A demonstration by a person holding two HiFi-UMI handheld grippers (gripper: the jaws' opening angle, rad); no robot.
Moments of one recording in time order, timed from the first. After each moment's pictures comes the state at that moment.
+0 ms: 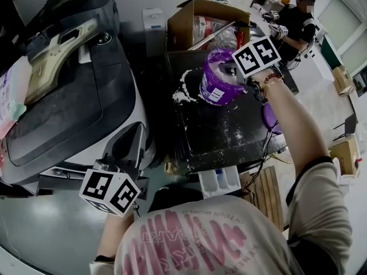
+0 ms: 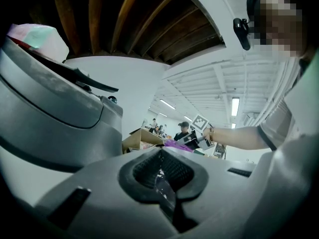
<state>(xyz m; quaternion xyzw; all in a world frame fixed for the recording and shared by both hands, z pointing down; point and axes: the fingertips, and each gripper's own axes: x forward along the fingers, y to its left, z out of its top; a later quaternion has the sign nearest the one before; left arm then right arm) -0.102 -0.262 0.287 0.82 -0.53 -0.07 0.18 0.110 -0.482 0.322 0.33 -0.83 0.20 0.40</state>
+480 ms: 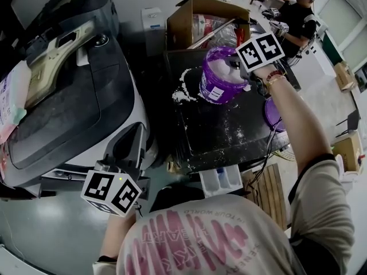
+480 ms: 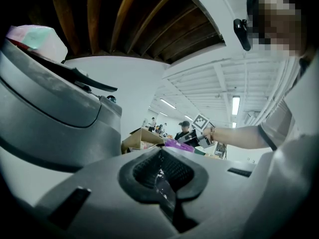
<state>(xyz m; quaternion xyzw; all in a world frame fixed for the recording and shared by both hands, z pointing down) -0.097 -0.264 0.288 0.82 -0.54 -0.07 0.18 0.134 -0.503 0.311 0.37 -0.82 0.18 0.39</state>
